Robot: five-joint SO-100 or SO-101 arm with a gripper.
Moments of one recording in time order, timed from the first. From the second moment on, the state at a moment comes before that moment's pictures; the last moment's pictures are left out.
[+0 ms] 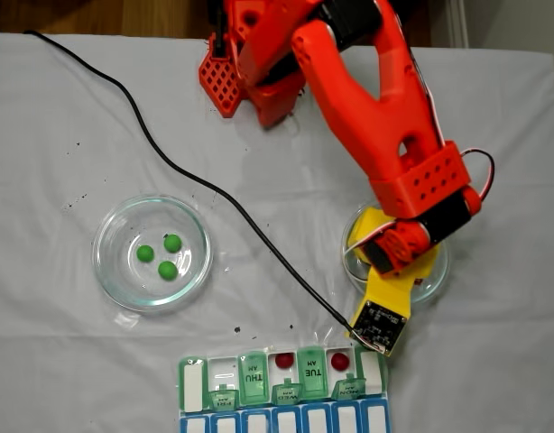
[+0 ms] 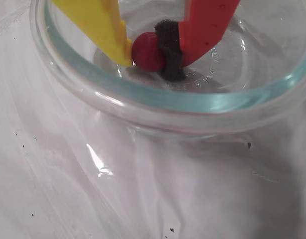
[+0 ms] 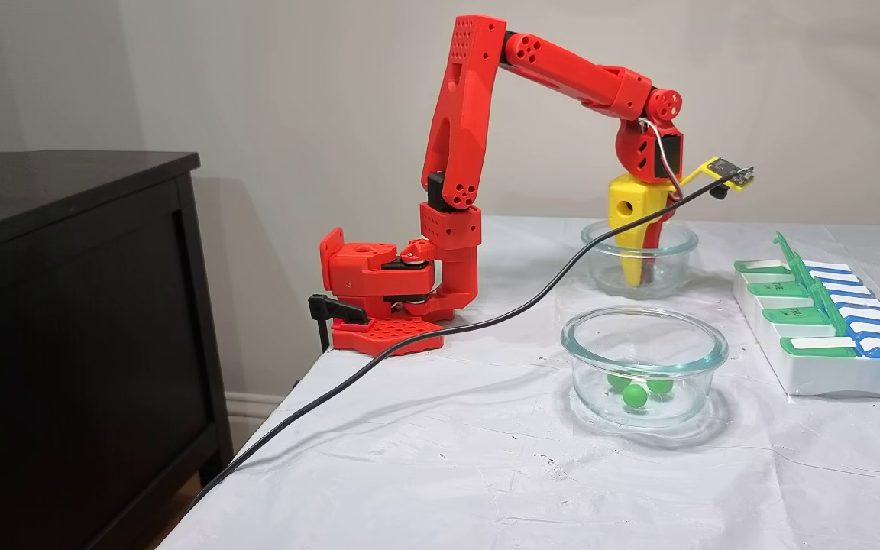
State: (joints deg) arm -33.0 95.9 103.4 62.2 -36.7
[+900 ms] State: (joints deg) arm -2.4 126.8 104.0 65.2 -26.5
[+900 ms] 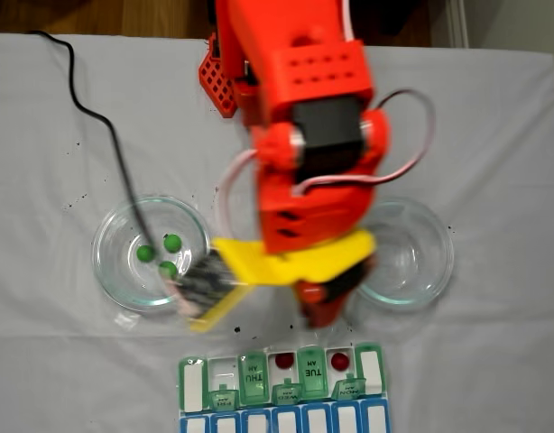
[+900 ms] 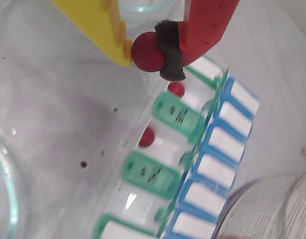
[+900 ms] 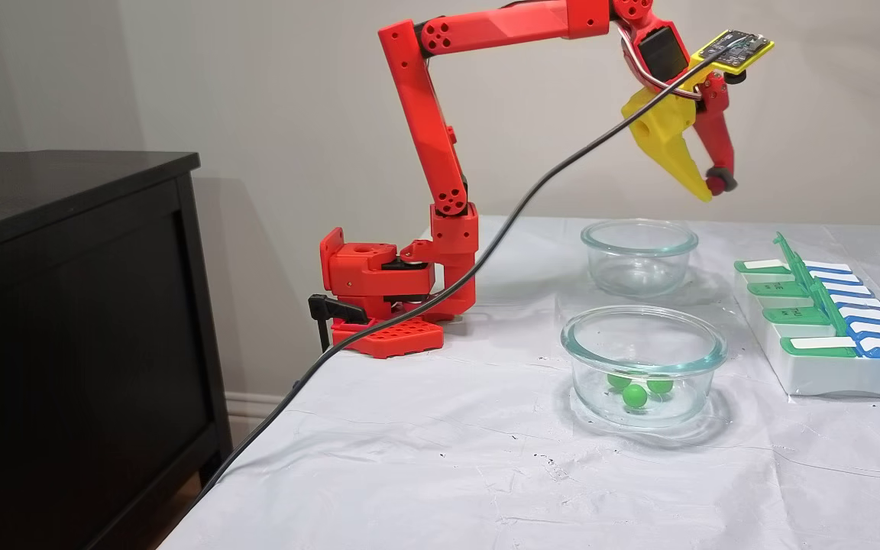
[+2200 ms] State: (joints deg) arm 7.5 90.0 82.2 55.6 -26.4
